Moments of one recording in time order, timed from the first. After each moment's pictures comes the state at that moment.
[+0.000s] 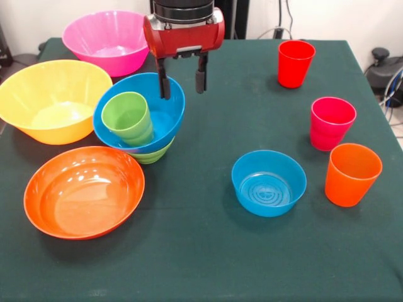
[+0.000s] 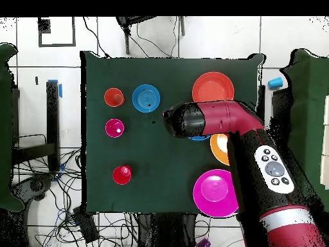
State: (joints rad) arm -0.60 -0.70 0.47 1.61 -0.50 0.66 1.51
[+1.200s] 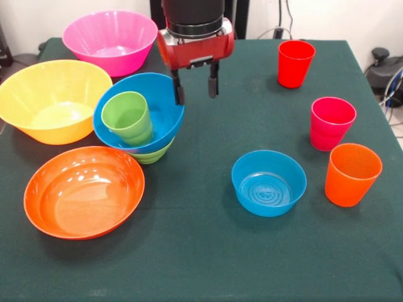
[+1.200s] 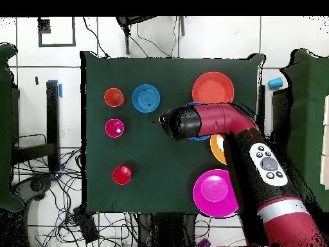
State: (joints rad) arm -0.61 -0.64 0.50 1.62 -0.50 0.69 1.51
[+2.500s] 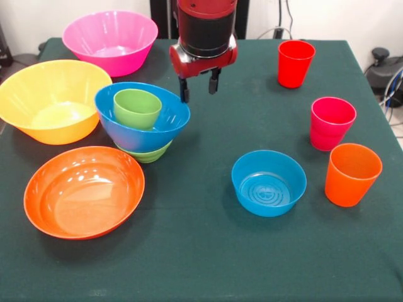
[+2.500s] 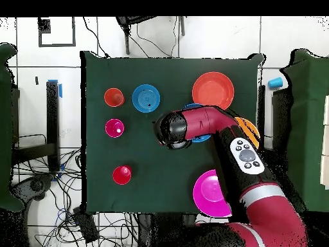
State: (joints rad) arm -0.54 -0.55 0.45 1.59 -0.59 0.84 1.51
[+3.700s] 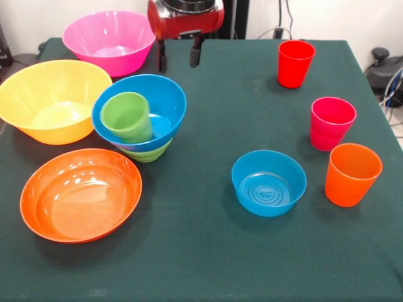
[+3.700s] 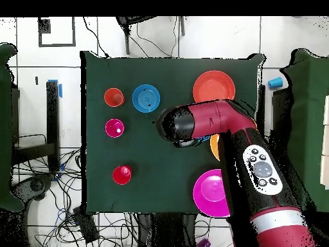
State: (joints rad) arm -0.55 -0.73 0.45 1.61 -0.58 0.90 1.51
